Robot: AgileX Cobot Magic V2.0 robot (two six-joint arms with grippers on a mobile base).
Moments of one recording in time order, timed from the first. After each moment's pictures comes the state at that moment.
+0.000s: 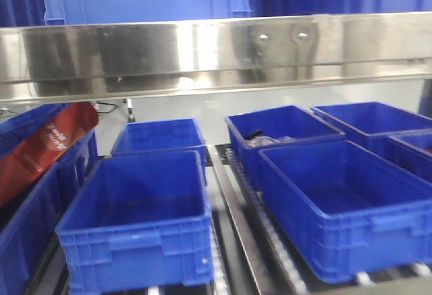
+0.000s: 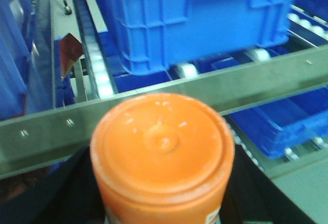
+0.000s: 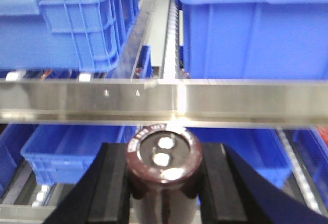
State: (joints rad) left arm -0.19 0.73 -1.00 0.11 0.79 -0.11; right arm 0.18 0.70 -1.01 0.17 0.77 -0.08
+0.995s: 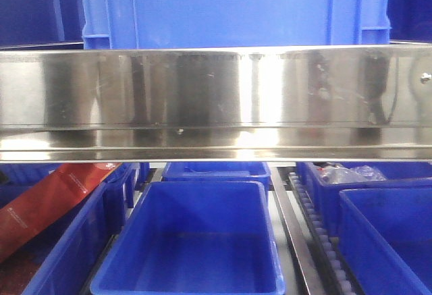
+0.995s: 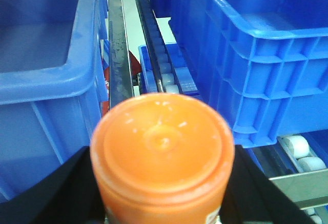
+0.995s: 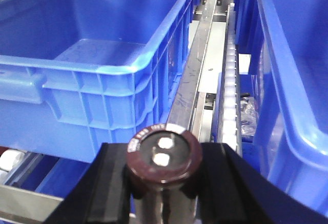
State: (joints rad) left arm -0.19 0.73 -1.00 0.11 0.79 -0.11; right arm 0.18 0.70 -1.01 0.17 0.77 -0.08
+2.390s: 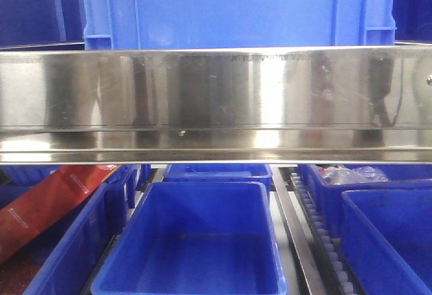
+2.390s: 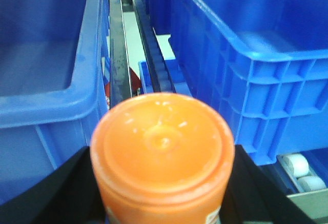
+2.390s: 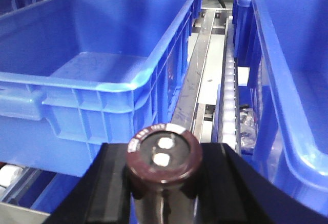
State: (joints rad) left arm -0.19 0.73 -1.00 0.10 0.73 -0.11; right arm 0.18 0.70 -1.01 0.17 0.73 -0.08
